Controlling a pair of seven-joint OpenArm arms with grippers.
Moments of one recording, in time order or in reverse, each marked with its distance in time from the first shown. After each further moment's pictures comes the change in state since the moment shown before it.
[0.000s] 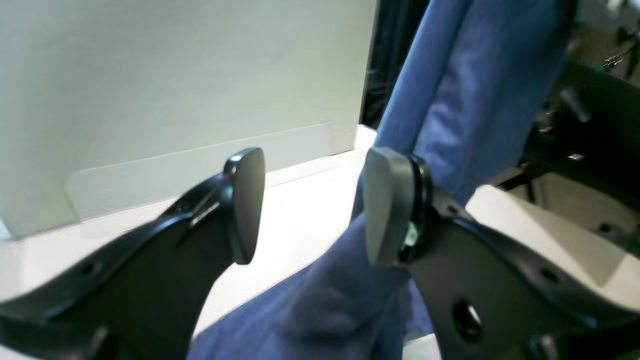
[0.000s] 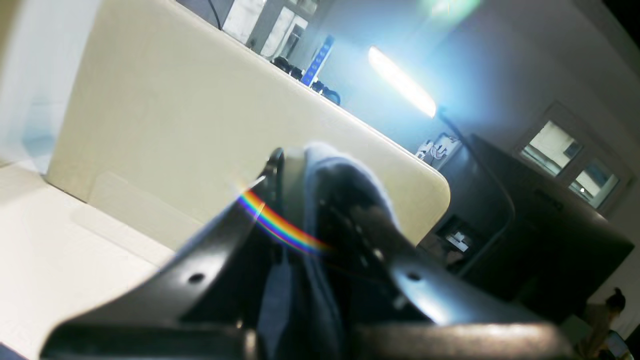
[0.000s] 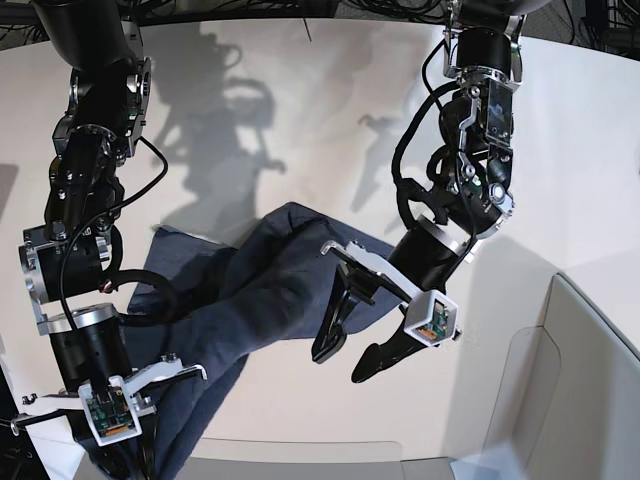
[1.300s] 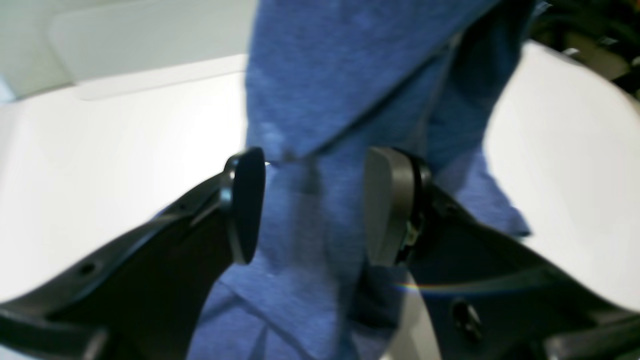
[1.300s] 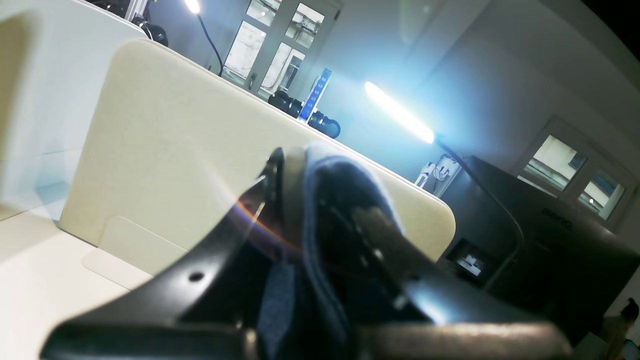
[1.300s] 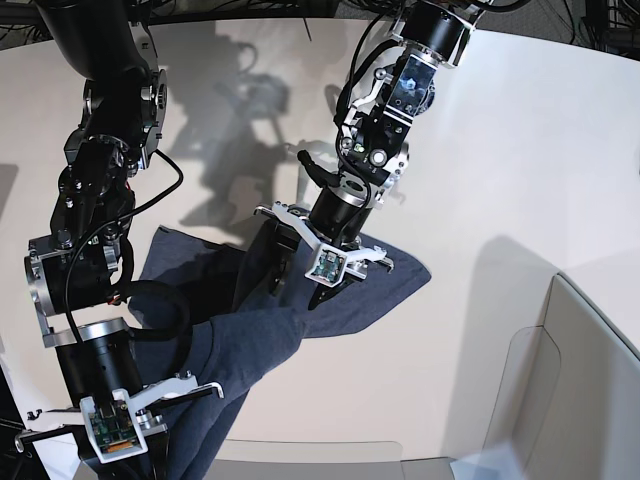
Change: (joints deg) left arm 5.9 6.3 15.7 -16.8 24.3 19.9 -9.8; right arm 3.0 -4.0 -0.2 0.0 -0.1 -0.1 0.3
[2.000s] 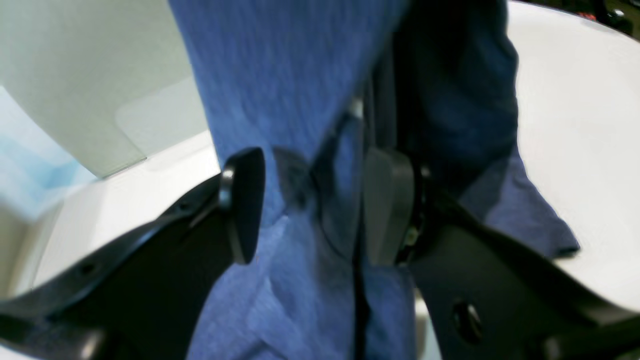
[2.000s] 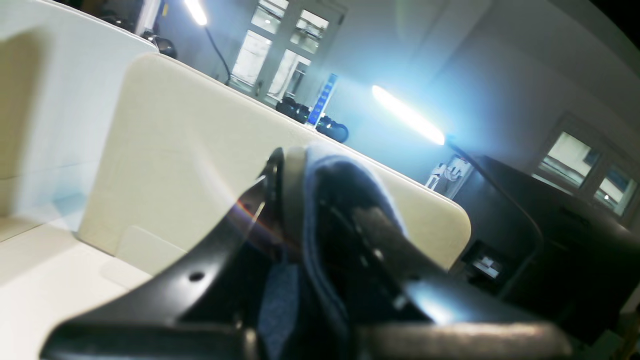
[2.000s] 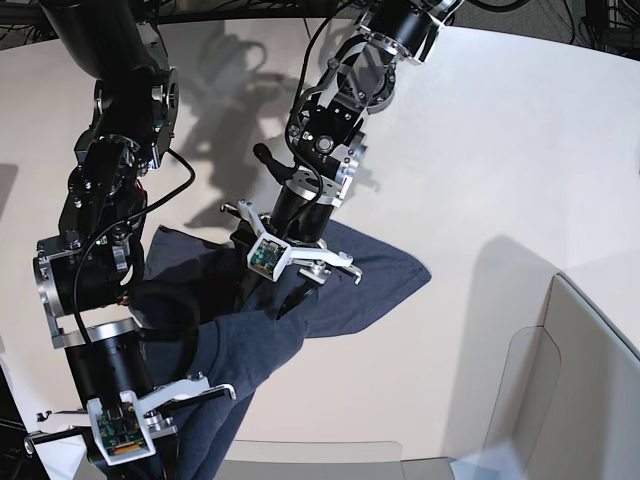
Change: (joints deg) left arm -0.1 6.9 3.7 -0.2 21.6 3.3 0.7; right arm 0.0 -2.8 0.0 0.0 0.0 0.0 0.0
